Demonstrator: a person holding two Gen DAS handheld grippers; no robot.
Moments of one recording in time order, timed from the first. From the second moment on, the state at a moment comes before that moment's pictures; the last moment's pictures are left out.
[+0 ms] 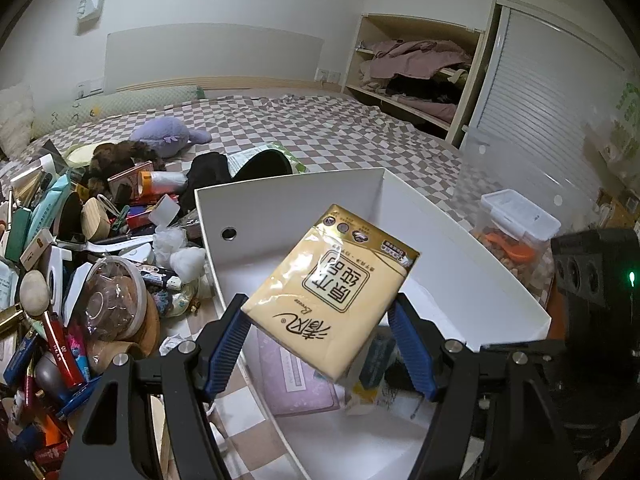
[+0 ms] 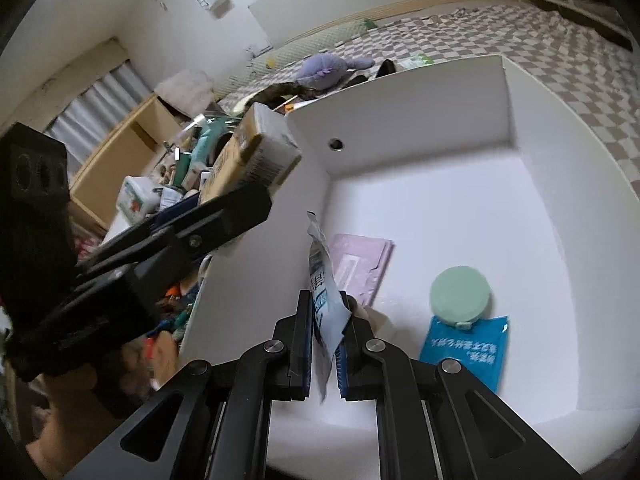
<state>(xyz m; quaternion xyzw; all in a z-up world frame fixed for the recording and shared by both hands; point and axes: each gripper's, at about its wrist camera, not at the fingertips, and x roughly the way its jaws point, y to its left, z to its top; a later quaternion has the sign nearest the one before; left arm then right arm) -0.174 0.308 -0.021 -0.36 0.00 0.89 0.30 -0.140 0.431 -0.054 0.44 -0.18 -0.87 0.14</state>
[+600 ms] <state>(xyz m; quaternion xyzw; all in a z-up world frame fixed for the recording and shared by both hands) -0.169 0.332 -0.031 -0.37 0.03 0.88 0.30 -0.144 0.466 -0.060 0.44 -0.18 -0.88 0.06</state>
